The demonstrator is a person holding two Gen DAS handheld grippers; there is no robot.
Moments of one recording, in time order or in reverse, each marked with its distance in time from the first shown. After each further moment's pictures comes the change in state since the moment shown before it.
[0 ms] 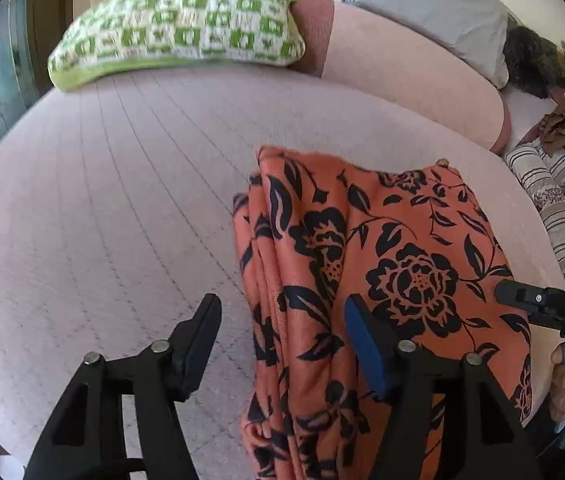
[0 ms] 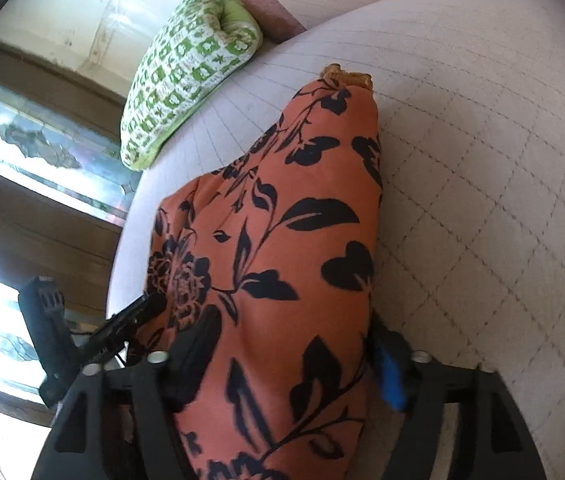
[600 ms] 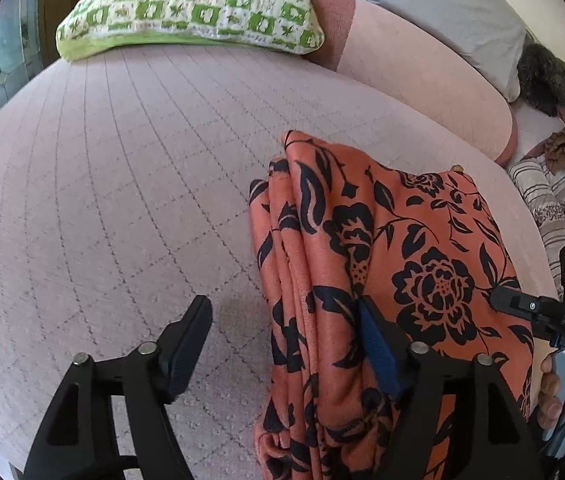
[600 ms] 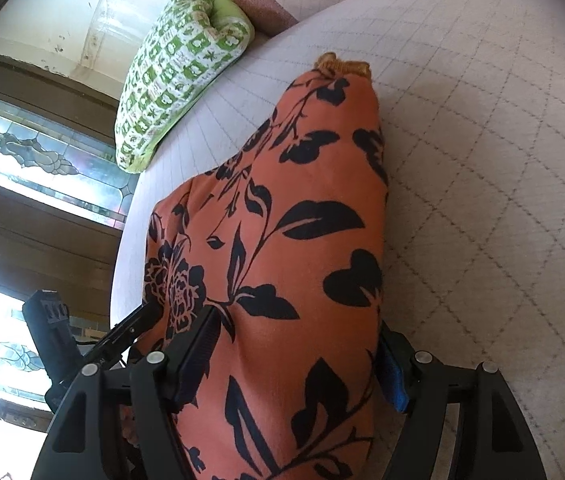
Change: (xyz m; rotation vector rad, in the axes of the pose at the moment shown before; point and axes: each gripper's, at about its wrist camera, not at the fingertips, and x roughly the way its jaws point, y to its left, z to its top) left arm 0.010 0.041 -0.005 -0.095 0.054 -0.054; right arm 0.024 0.001 0.006 0.014 0.037 0.010
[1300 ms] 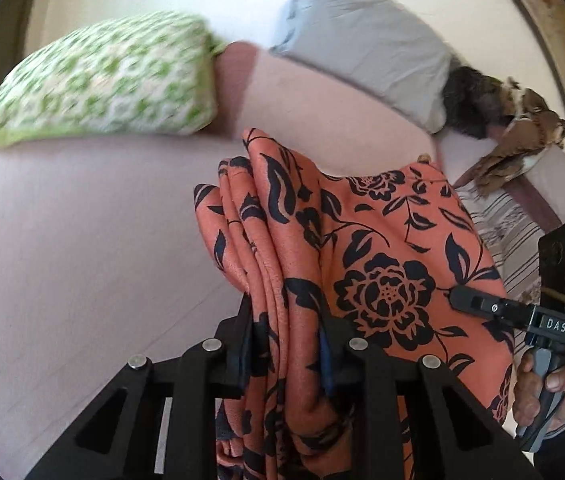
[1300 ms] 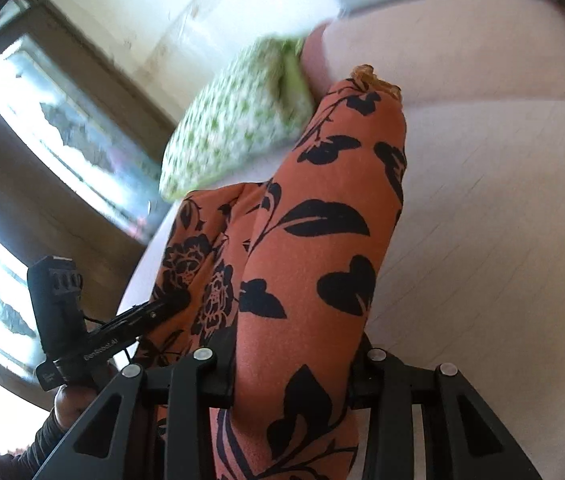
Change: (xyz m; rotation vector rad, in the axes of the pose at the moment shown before) left arm -0.059 -0.093 0.041 0.132 -0.190 -0.213; right arm -0.121 0.023 0.051 -0.230 -0.233 -0.014
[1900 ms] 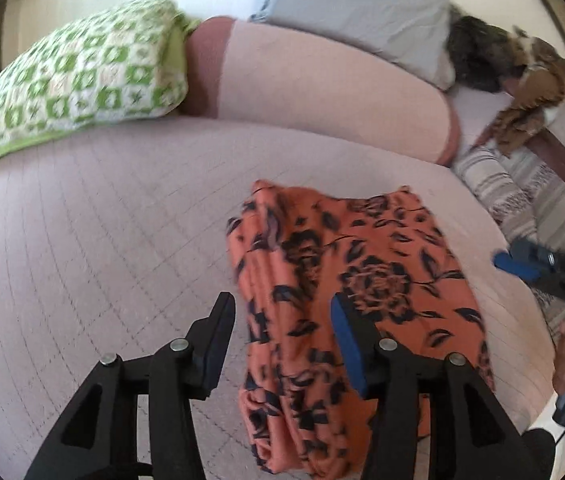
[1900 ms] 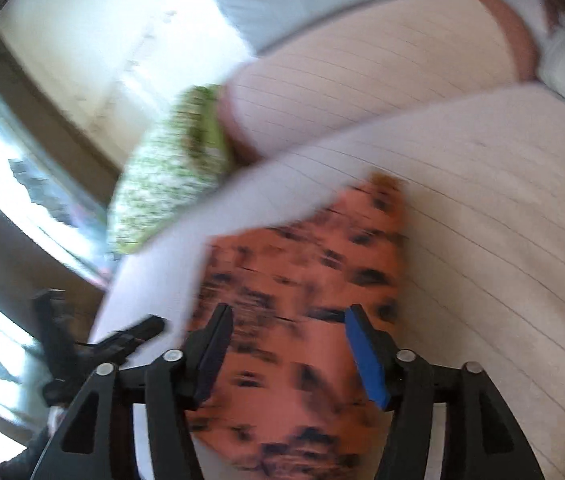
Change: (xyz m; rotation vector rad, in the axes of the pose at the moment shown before) left arm 0.029 0.022 -0.029 0.094 0.077 0.103; right arm -0.024 -0.089 0.013 0.080 -0.090 -0.047
